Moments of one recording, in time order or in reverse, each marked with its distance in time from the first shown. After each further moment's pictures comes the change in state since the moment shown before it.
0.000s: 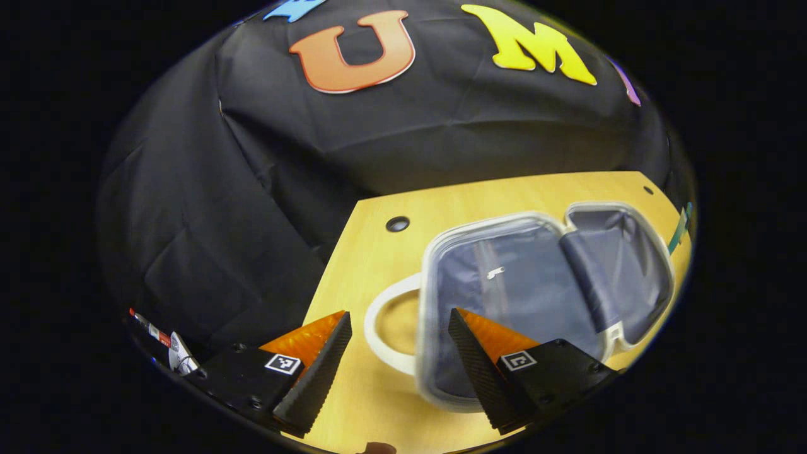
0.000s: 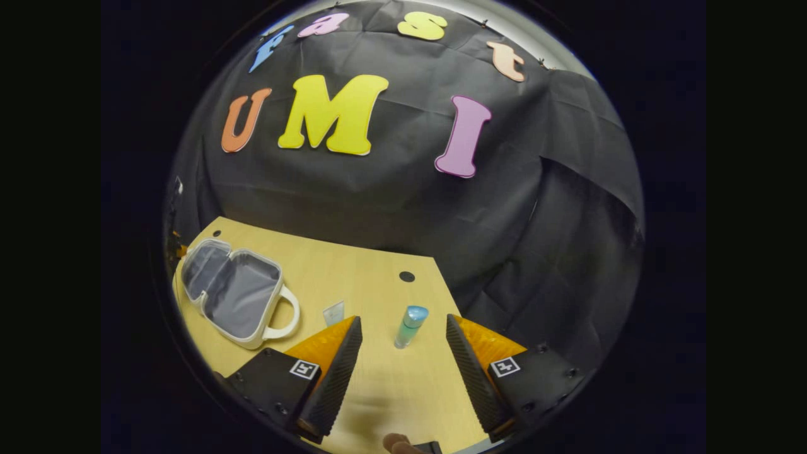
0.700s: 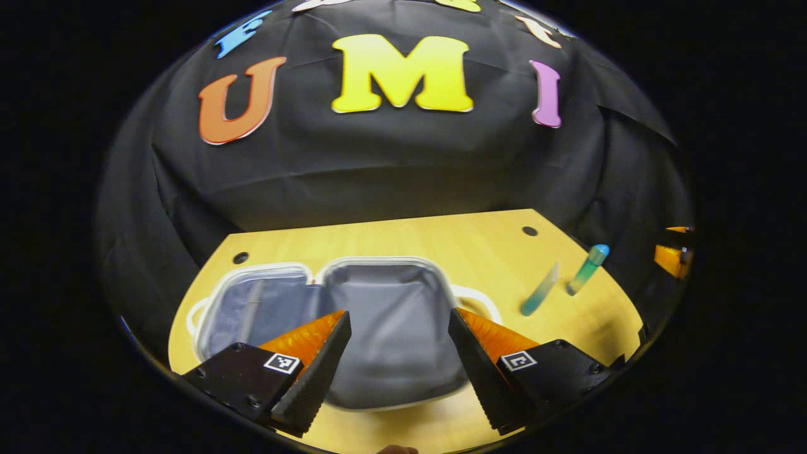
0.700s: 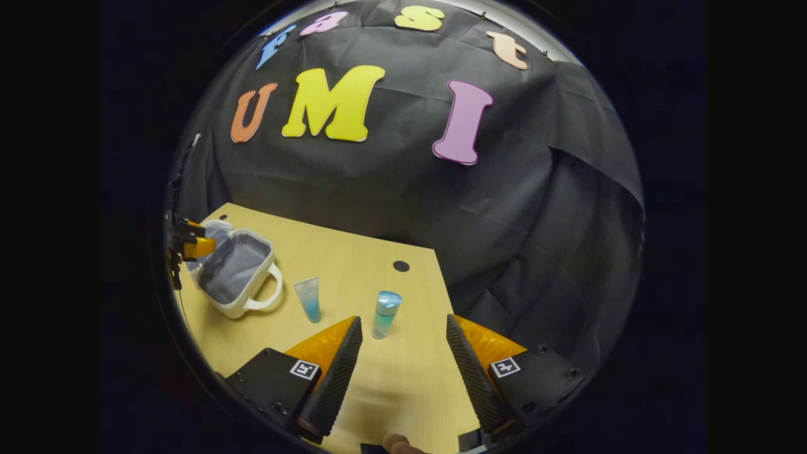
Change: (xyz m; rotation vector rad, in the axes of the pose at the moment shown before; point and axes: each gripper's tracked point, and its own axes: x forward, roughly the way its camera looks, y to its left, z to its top) left arm -0.102 -0.339 0.062 -0.026 -0.127 -0.365; right arm 0.024 -0.083 -0.041 -0.021 0.037 0.074
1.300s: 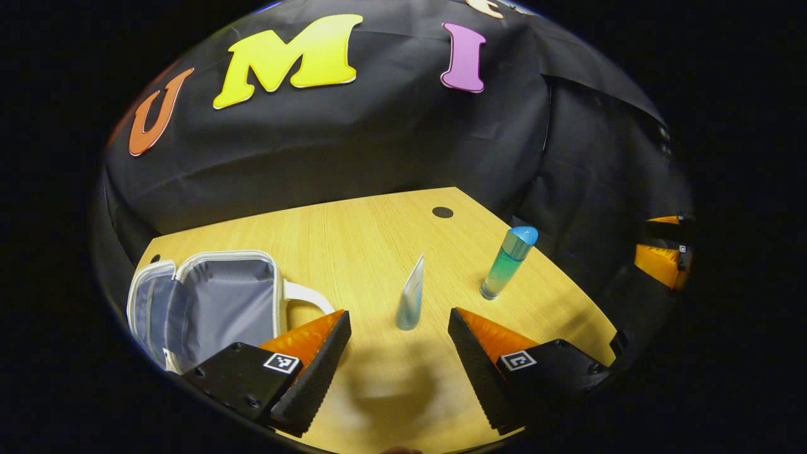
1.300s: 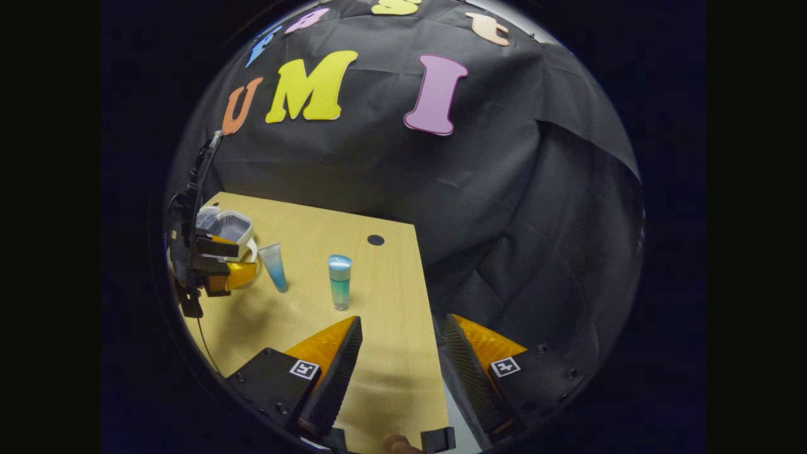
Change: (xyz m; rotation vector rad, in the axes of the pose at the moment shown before) left arm 0.076 -0.182 -0.028 0.043 0.076 -0.157; right arm 0.012 -0.078 -0.050 0.008 0.087 -0.005
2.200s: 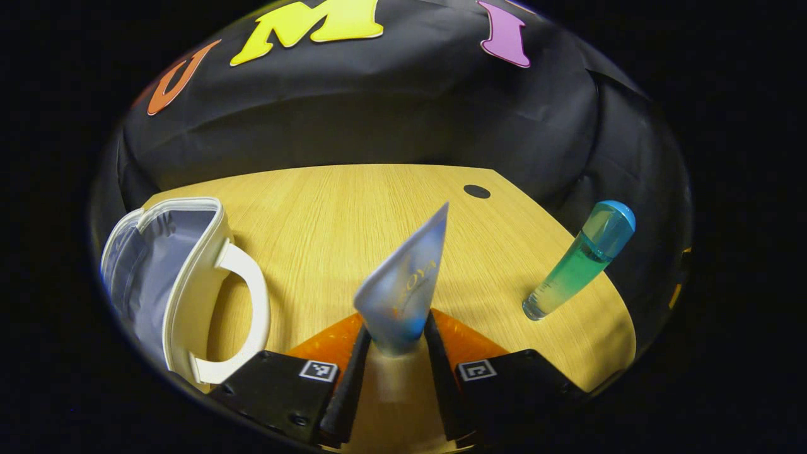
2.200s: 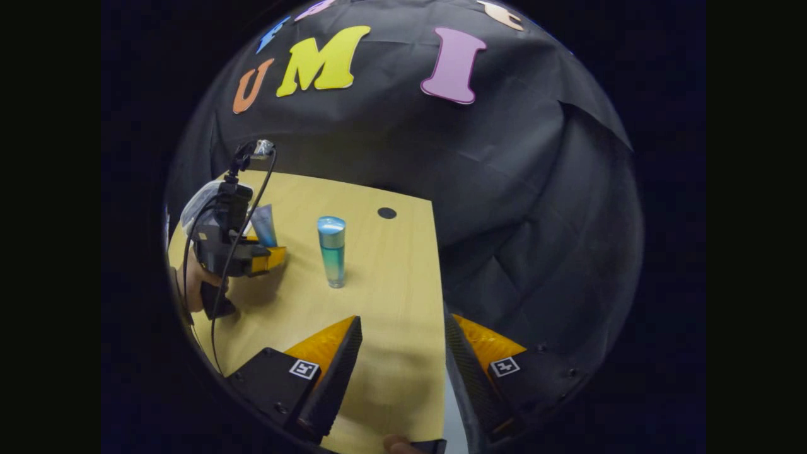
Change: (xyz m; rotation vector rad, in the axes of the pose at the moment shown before) left arm 0.096 0.002 -0.033 -0.131 0.019 0.129; right arm 0.061 0.014 -0.035 -0.042 0.076 0.132
